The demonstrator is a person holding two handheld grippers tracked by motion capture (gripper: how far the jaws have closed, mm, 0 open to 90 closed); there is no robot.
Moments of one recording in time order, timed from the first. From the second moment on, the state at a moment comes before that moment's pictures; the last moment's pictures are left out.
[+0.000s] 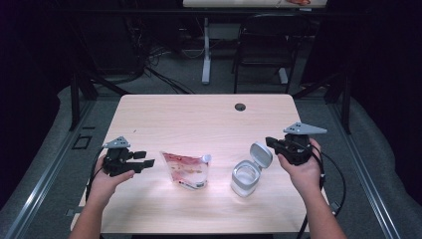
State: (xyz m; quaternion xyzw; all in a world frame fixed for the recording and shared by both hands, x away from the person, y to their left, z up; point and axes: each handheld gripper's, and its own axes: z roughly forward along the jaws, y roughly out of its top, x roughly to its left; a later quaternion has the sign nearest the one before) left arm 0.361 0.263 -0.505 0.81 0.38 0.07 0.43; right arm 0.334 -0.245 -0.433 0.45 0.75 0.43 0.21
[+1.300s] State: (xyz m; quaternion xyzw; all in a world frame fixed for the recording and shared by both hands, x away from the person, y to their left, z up) left arm 0.363 0.268 -0.506 0.81 0.39 0.07 0.43; right arm 0.303 -0.238 -0.452 0.43 0.76 0.45 0.20
